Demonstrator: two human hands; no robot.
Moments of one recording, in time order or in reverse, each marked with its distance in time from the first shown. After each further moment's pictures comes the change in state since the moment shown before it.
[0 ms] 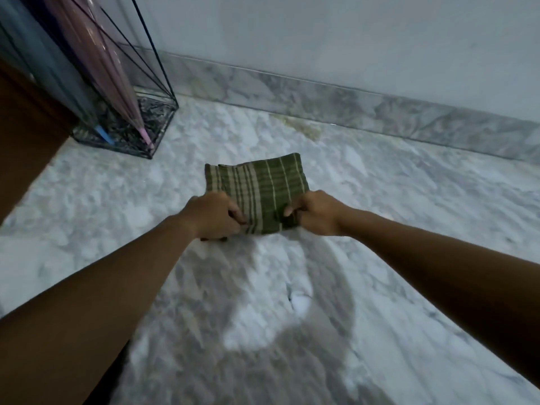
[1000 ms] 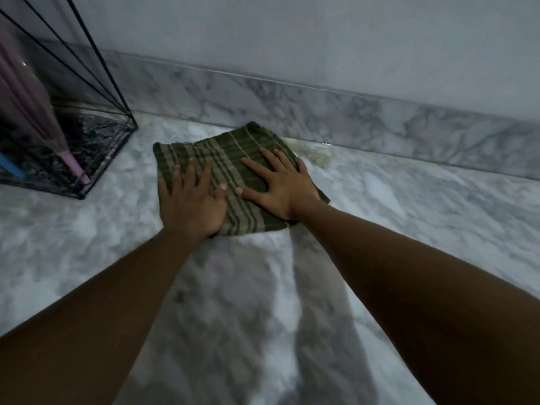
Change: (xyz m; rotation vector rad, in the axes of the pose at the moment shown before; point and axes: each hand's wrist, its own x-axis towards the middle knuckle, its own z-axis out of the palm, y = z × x) left_hand 0.214 -0.051 0.027 0.226 0.506 -0.252; right_hand 0.243 0.060 -0.003 -0.376 0.434 -0.090
